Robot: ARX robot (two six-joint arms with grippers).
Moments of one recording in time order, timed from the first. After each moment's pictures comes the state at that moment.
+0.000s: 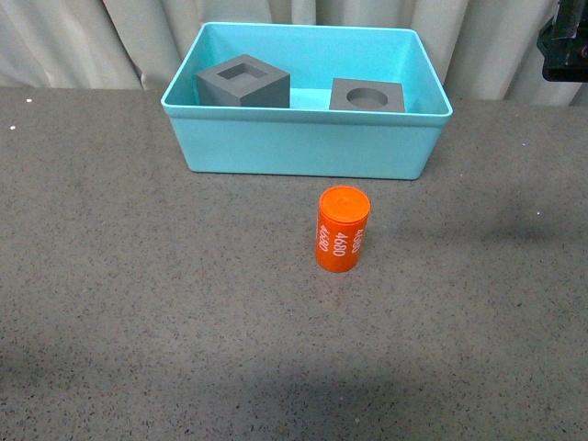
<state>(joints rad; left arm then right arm) 0.00 0.63 0.02 0.61 0.00 -0.01 0.22 1.50 0.68 0.39 0.16 0.09</state>
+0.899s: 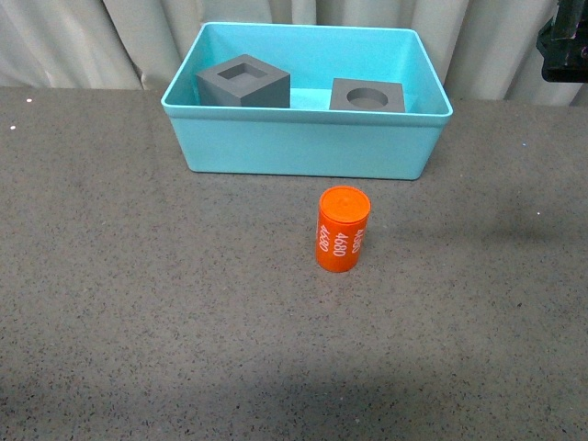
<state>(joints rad) 0.00 0.22 0.02 0.22 0.00 -0.01 0.22 1.50 0.68 0.39 0.16 0.09</state>
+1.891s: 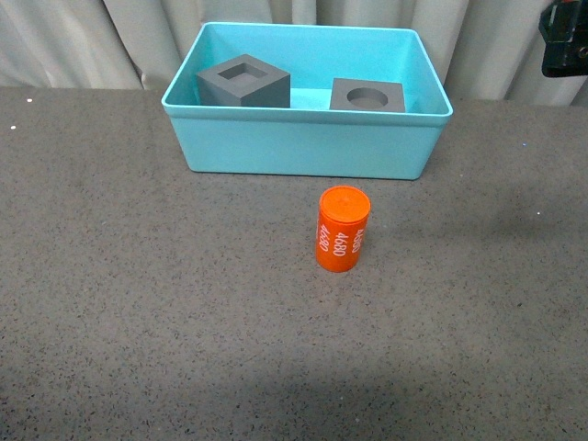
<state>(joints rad) 0.00 0.00 0.02 0.00 0.00 -0.01 0.22 1.53 0.65 0.58 0.15 -0.04</state>
